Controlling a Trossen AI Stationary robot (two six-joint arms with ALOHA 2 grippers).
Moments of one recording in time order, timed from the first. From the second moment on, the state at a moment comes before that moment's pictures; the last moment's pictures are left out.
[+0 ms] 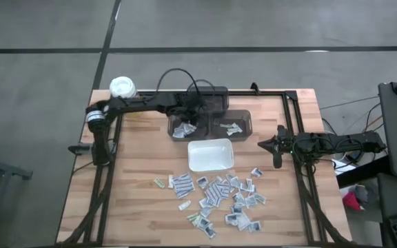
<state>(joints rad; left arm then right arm) 0.35 1.83 1.51 -0.76 -0.13 -0.62 0.13 0.17 0.17 -0.37 0.32 0.45</state>
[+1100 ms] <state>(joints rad) -0.33 1.68 1.58 -0.84 -0.39 -1.12 0.13 0.17 0.17 -0.36 0.10 0.52</state>
